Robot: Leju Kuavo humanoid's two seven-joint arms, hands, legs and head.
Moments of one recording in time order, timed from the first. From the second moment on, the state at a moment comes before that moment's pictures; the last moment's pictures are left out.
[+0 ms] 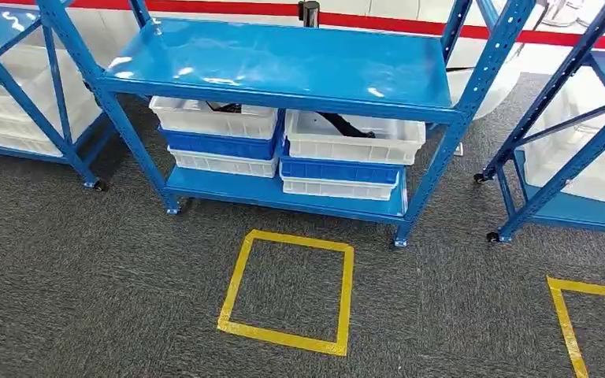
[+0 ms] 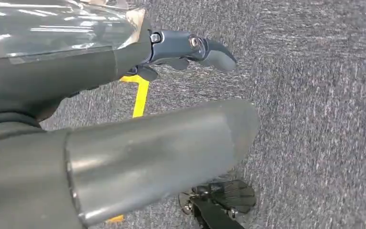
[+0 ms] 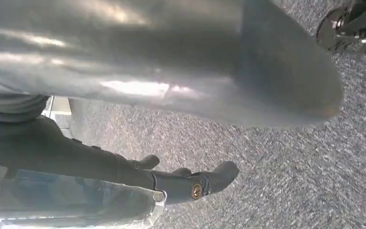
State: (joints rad) left arm -0.08 -0.13 0.99 -0.20 -1.08 0.13 -0.34; right arm -0.06 0.00 0.42 -0.16 -0.04 -0.26 0.16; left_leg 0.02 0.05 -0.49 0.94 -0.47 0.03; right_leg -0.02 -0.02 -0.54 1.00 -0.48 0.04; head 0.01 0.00
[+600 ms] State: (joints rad) left arm -0.08 -0.13 0.99 -0.20 -1.07 0.13 -0.34; right arm -0.05 0.00 0.42 -0.16 -0.03 -0.26 0.17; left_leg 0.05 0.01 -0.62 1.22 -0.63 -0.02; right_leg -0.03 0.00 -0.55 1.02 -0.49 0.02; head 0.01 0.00
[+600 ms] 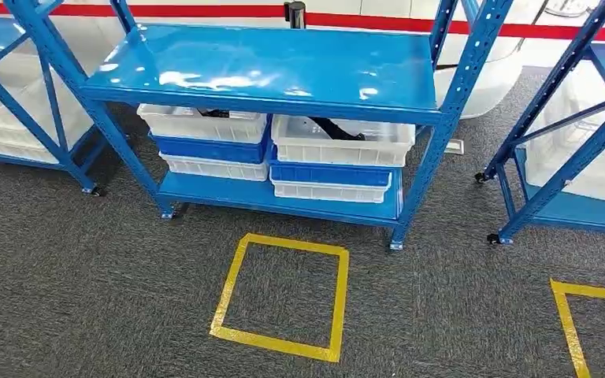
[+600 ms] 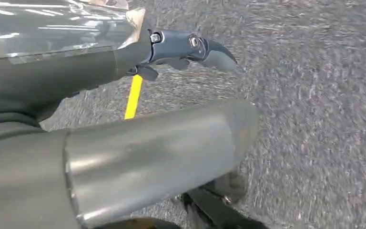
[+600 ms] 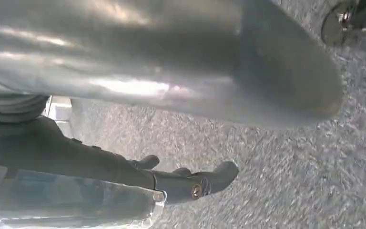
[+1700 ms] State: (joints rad) left arm -0.08 -0.14 1.01 -0.20 -1.06 0.15 -0.34; right arm -0.06 -0.01 0.44 -0.16 -0.01 -0.25 0.17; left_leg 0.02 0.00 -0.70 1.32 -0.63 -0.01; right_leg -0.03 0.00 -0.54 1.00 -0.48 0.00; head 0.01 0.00
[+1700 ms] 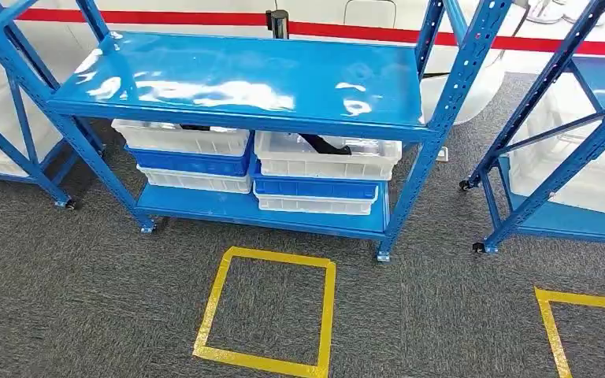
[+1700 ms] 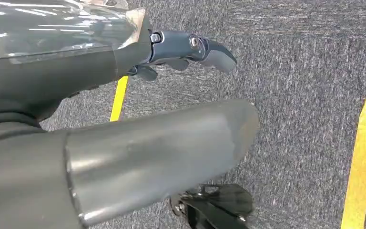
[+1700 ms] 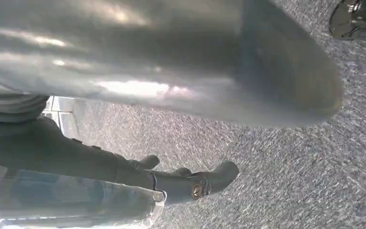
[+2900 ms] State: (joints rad) left arm -0.08 -0.14 1.02 -0.20 -1.06 0.15 -0.35; right arm -0.05 -0.01 0.44 -0.16 -0.01 -0.25 0.18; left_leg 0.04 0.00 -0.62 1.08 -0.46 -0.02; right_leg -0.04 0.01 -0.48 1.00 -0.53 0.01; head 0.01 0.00
